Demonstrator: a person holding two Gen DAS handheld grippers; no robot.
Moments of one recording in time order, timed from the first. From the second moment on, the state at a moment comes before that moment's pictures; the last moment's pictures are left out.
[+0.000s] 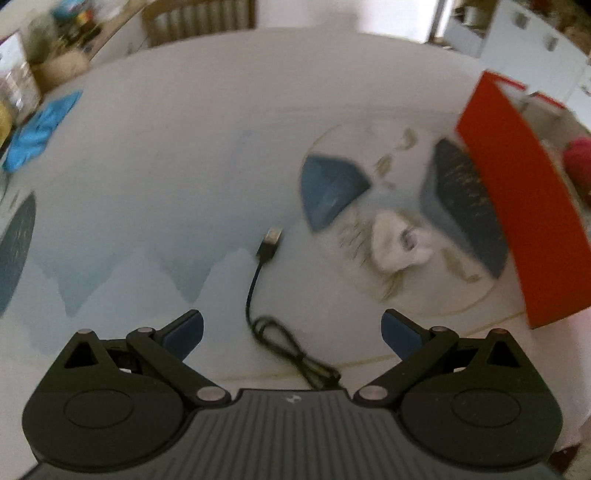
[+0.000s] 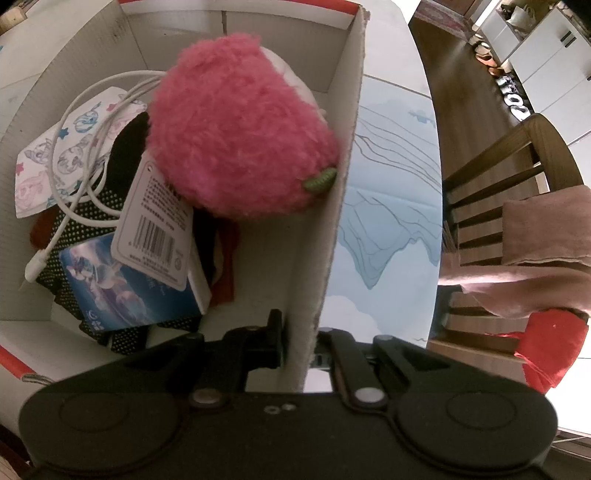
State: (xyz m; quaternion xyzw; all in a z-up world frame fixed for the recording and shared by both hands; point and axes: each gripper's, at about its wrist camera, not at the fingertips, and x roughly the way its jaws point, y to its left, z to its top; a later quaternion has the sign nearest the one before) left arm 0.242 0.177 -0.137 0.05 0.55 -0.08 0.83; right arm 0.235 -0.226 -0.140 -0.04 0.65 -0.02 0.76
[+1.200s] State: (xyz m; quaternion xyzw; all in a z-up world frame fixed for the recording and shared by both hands) left arm 0.226 0.182 -0.145 0.02 0.56 -0.03 0.82; right arm 0.234 -0.224 -0.138 -0.05 0.65 -0.02 0.76
